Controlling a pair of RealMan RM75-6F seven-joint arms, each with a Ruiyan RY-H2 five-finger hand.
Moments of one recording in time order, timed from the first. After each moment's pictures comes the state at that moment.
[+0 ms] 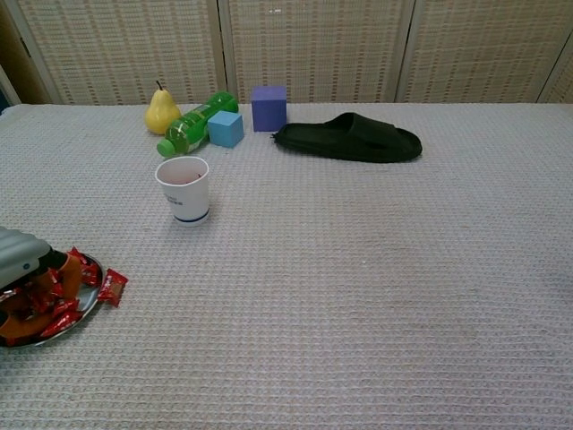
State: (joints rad) left arm -0.38 -1.49 0.06 -1.40 1.47 1.15 0.31; right arm 0.16 -1.20 -0.08 -1.59 -1.73 1.39 -0.16
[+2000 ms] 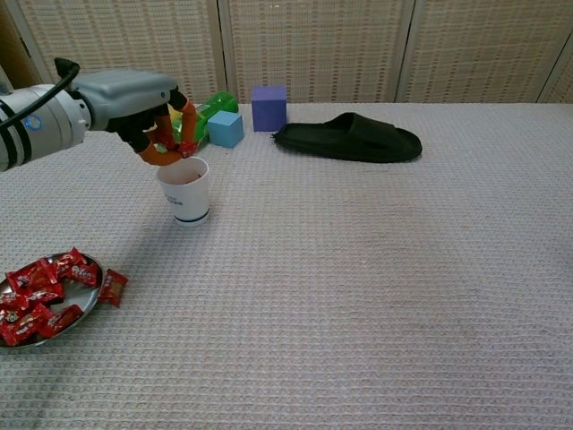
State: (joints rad) left arm -0.82 -1.48 -0.27 -1.49 1.03 0.91 0.54; right arm 0.18 -1.22 -0.02 -1.56 -1.60 1.34 -0.17
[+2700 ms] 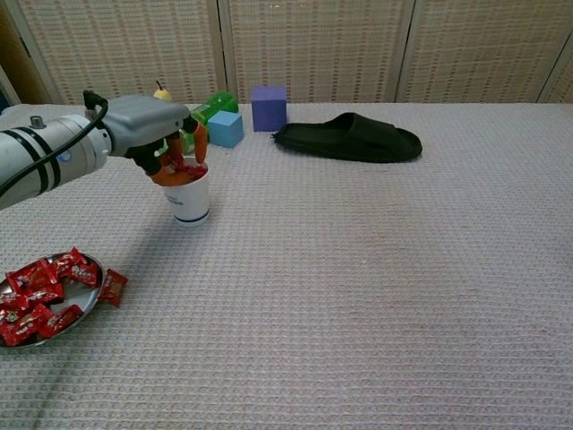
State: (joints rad) left arm -0.86 -1.58 -0.21 -1.36 1.02 0.94 0.57; right arm 0.17 -1.21 -0.02 -1.57 -1.60 1.36 -0.16
